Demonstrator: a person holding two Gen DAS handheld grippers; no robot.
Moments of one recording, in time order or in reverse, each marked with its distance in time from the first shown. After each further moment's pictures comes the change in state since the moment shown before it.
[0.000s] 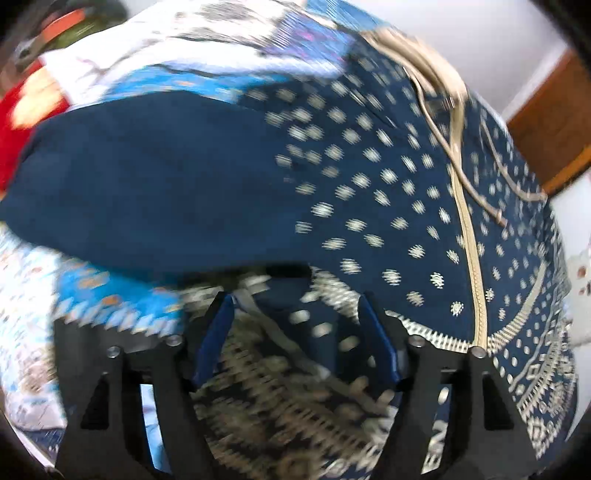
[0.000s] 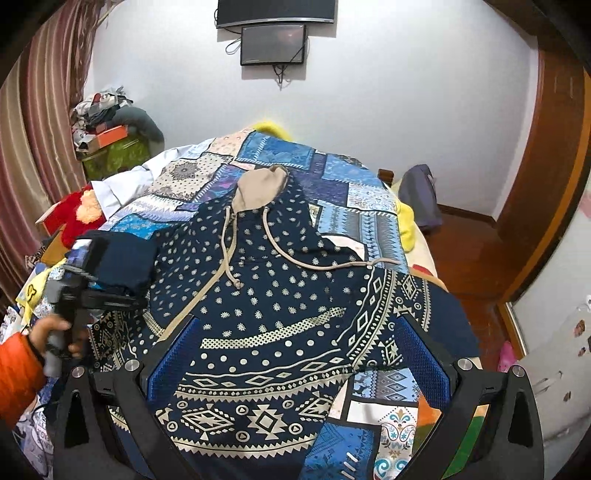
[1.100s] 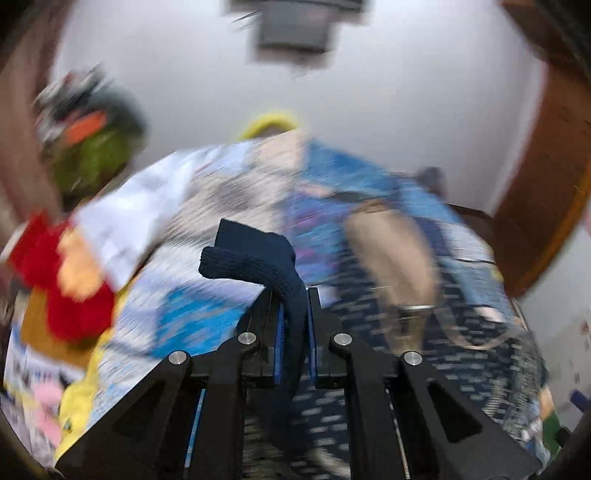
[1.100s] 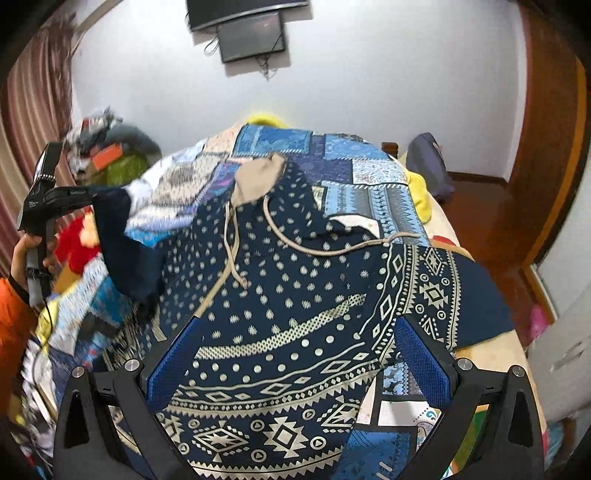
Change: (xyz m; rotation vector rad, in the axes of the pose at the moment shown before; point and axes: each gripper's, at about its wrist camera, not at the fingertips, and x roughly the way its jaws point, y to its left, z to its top) left arm -0.135 -0.074 0.132 0.128 -0.438 0.031; right arm 0.033 -0.018 -0.002 0.162 0.038 0.085
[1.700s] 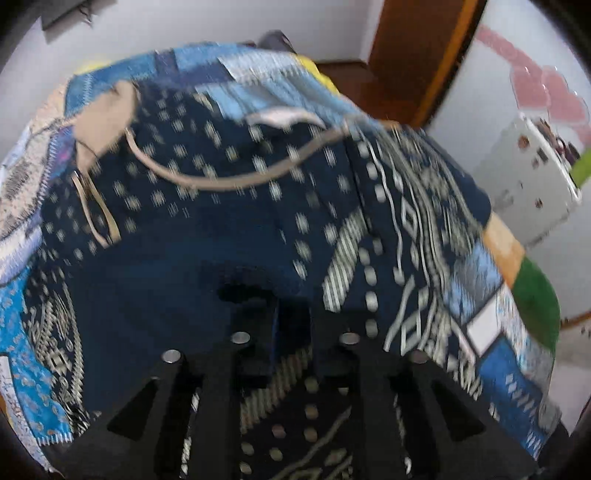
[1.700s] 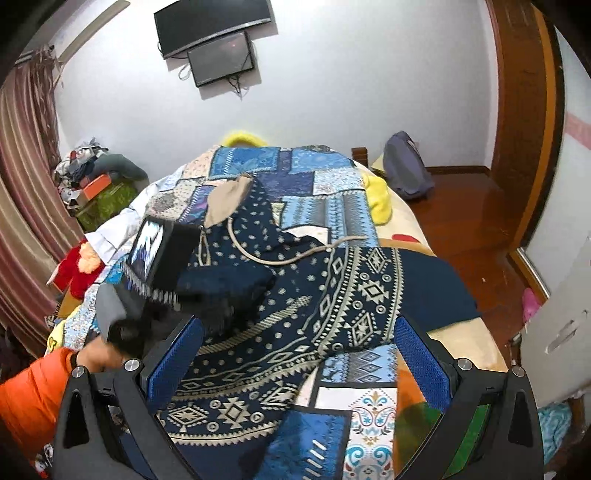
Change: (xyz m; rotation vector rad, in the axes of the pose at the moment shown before) left arm 0.086 -0.240 -0.145 0.423 0.453 -0.305; right arm -0.044 -0.064 -0.002 0.086 -0.028 -0.025
